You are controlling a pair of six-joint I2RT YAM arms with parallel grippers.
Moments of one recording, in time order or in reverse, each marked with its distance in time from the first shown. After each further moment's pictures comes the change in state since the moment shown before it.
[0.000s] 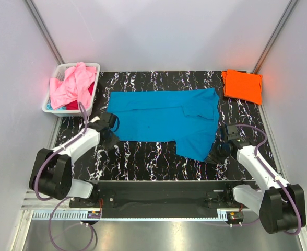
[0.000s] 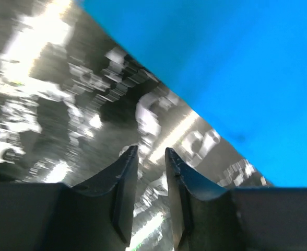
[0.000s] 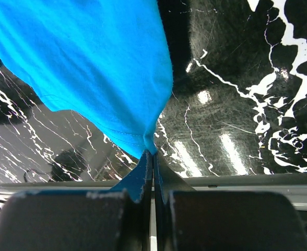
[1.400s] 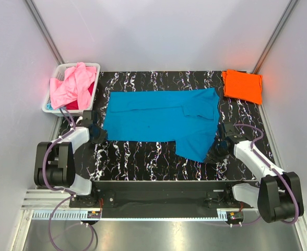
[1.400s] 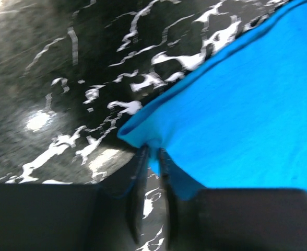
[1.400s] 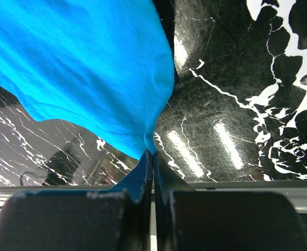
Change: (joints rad) left arm 0.345 0.106 -0.062 0.290 0.159 0.035; right arm 0.003 0.107 0.014 0.027 0.000 -0.005
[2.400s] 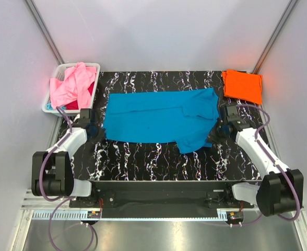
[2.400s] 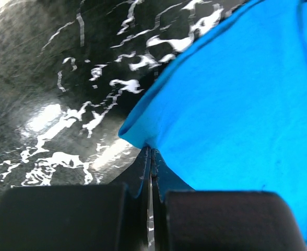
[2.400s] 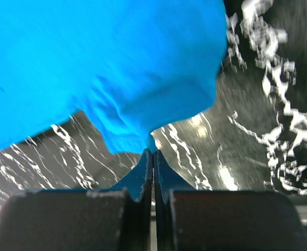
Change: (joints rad) left arm -0.001 -0.106 0.023 -0.109 0.006 0.014; right arm 0.001 0.049 0.263 -0.038 0.118 0.002
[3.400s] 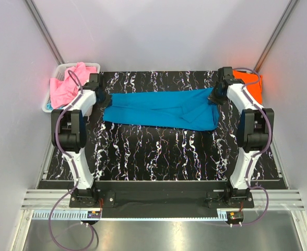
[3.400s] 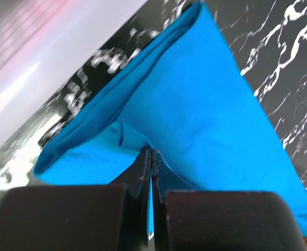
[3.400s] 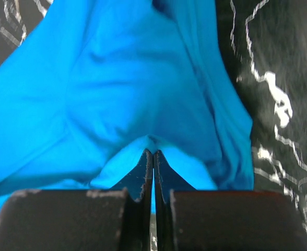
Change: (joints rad) left arm -0.029 0.571 0.734 -0.071 -0.005 0.035; right arm -0.129 0.761 0.746 0.100 0.092 -0.170
